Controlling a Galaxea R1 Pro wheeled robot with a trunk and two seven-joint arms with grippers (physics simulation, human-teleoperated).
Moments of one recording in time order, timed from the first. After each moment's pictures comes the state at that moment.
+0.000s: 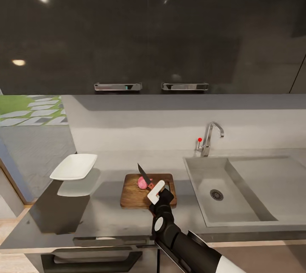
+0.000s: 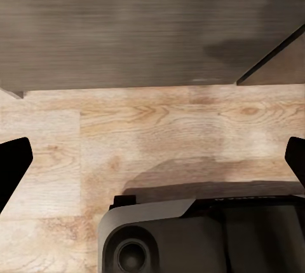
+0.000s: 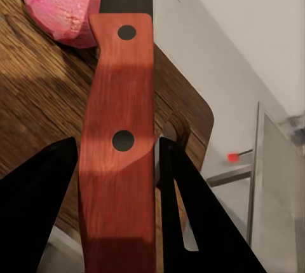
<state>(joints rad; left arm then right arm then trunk) 0.03 0.06 -0.23 -0.39 0.25 -0.36 -0.05 -0.54 0.06 0.92 -1.06 0.08 0.64 -0.45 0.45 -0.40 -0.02</state>
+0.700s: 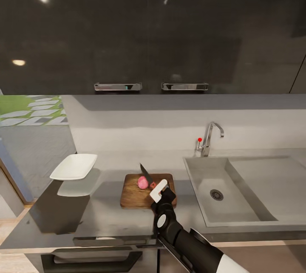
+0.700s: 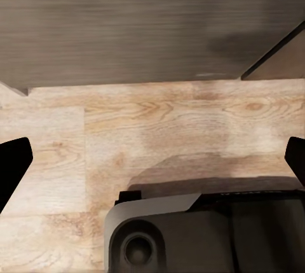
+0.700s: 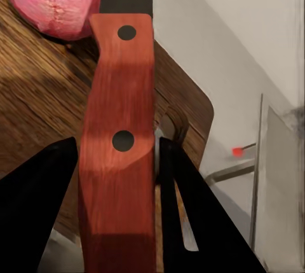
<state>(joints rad) 0.03 0.07 -0.24 -0.35 0.24 -0.39 -0.05 -0.54 0.05 0.89 -1.06 0.06 0.63 -0.43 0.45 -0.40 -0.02</state>
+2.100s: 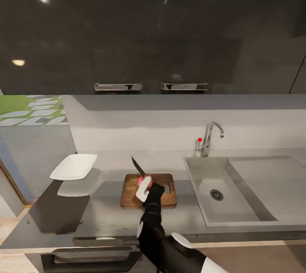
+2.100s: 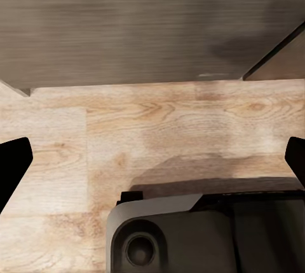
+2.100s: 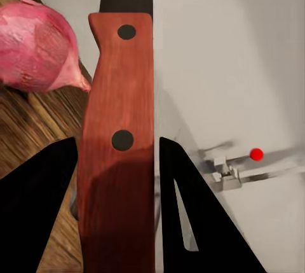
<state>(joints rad) 0.03 0.07 -0.24 -0.33 0.24 -0.42 -0.05 -0.54 0.17 0.95 -1.04 0.42 0.82 -0.48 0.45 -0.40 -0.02</state>
